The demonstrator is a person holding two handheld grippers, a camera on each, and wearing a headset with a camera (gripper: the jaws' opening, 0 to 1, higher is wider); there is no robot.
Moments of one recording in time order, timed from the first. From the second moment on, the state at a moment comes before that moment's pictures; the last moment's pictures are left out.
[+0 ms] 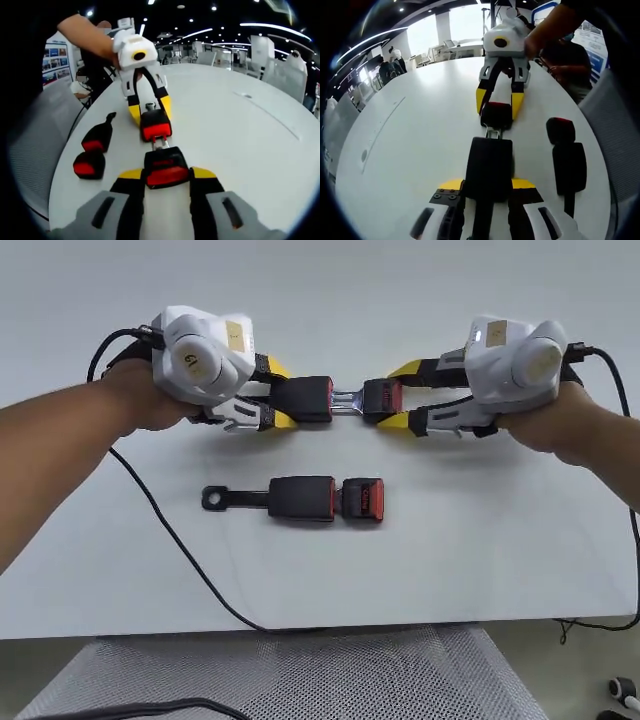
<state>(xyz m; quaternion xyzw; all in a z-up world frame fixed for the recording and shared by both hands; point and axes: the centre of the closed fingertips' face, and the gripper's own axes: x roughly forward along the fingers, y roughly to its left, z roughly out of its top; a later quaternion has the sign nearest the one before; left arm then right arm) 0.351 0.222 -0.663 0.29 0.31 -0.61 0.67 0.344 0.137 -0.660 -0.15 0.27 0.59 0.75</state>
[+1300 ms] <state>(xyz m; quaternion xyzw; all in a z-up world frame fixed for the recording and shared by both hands) 0.346 0.217 -0.663 0.32 0.31 -0.63 0.64 0.351 0.166 -0.662 -0.14 0.31 0.55 0.76</state>
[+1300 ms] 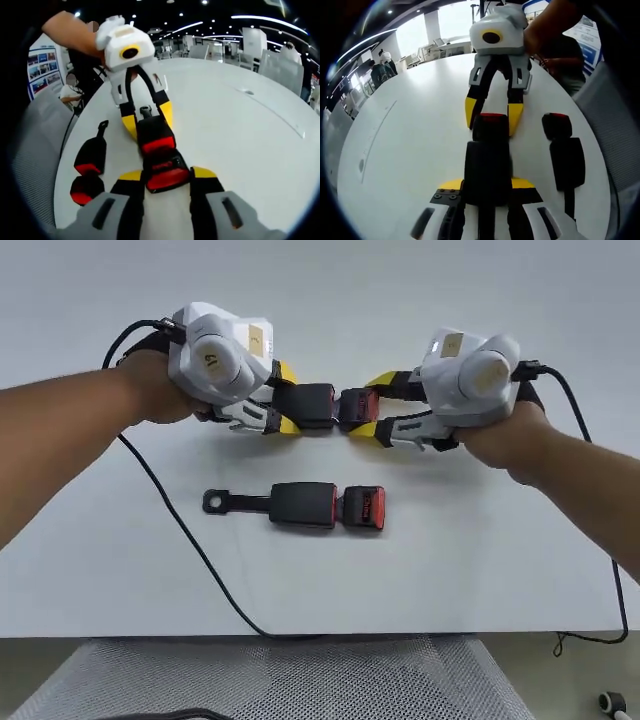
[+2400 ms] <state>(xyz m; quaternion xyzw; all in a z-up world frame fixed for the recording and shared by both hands) 0.346 0.220 -0.663 0.33 0.31 -0.64 0.62 0.346 0.167 -0.661 -0.16 0.30 0.55 0.76</state>
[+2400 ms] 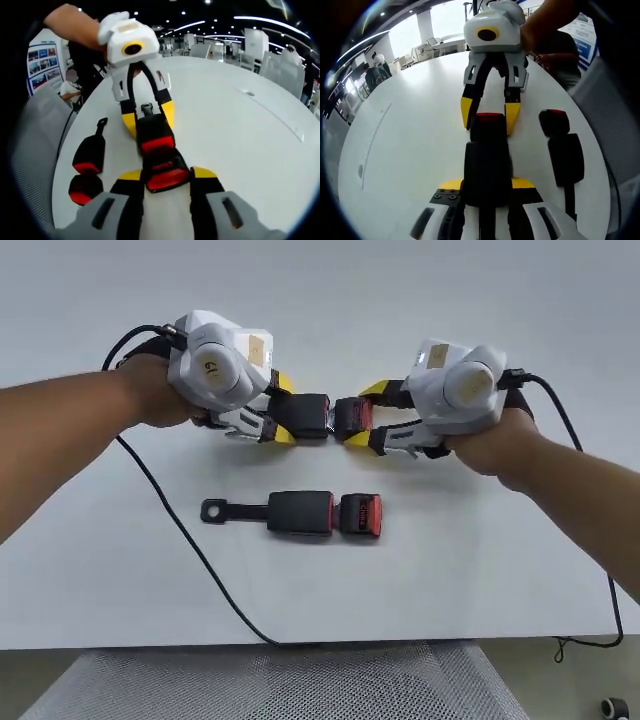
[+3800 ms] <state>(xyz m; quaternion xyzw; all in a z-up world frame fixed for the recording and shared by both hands) 0.347 0.222 -0.660 0.33 0.32 -0.64 0.62 0.333 0.100 -0.656 -0.19 0.30 0.55 0.75</state>
